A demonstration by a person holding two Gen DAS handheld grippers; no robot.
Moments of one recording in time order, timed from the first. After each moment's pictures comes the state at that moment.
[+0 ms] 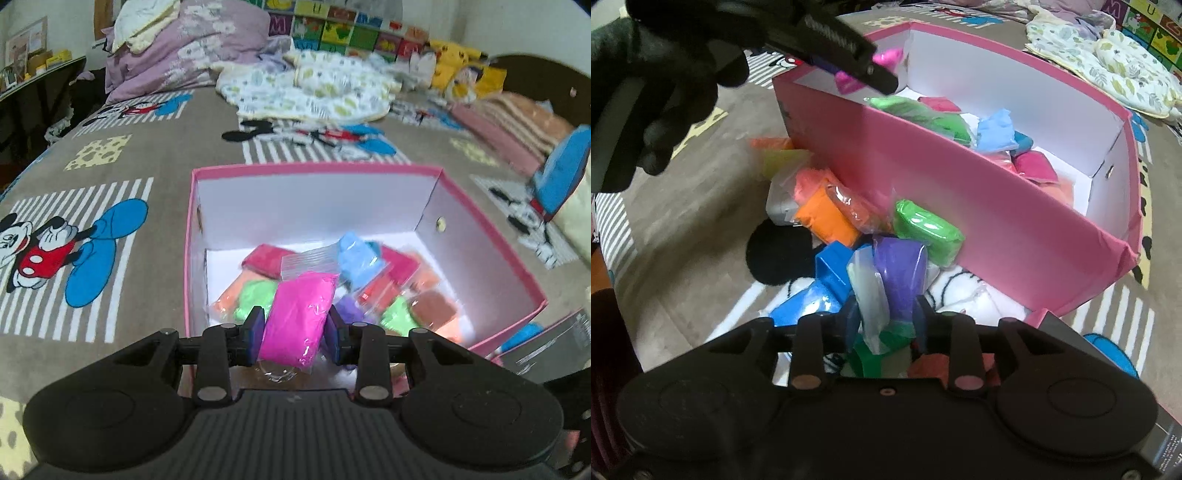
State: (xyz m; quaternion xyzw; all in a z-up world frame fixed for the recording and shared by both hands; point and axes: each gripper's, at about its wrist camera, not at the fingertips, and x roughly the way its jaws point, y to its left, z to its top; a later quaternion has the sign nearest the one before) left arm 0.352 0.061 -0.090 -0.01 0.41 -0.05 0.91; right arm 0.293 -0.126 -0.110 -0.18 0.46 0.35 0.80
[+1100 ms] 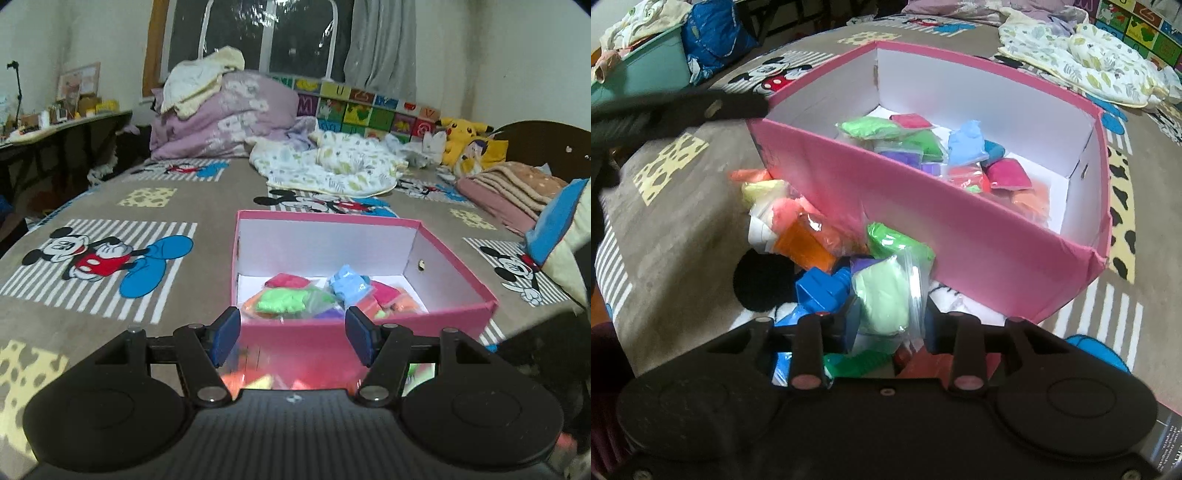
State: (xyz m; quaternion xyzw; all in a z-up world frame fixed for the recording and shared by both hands) left arm 0.217 0.060 -0.067 -0.05 0.26 0.00 0.96; right arm 0.304 -0.134 -0.098 -0.15 0.45 0.33 0.82
